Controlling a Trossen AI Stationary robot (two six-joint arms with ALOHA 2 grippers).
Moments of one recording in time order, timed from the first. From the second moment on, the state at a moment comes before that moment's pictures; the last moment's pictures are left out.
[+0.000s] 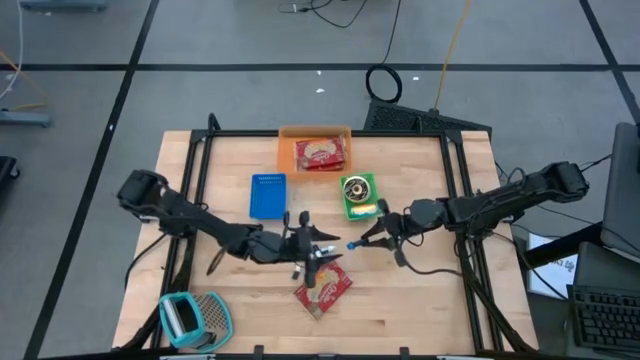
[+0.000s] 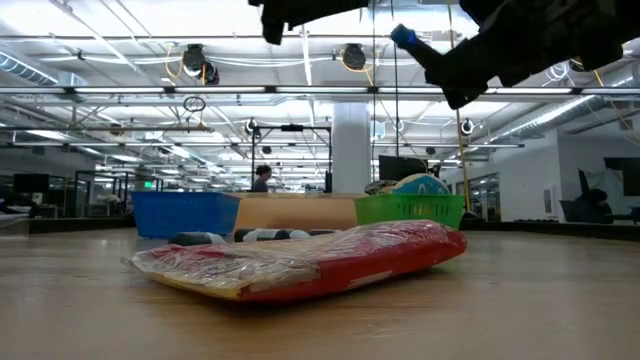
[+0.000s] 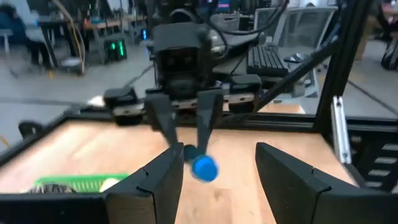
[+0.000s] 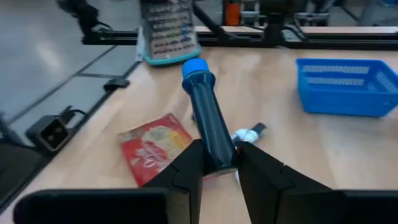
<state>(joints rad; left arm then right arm) -0.37 1.67 0.96 0.62 -0.44 -0.04 0.18 1.12 0.46 0.37 -0.09 0.07</state>
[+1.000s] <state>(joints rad) -0.28 1.75 0.96 0.76 -0.36 -0.01 0.21 1.12 0.46 0.51 0.00 0.04</state>
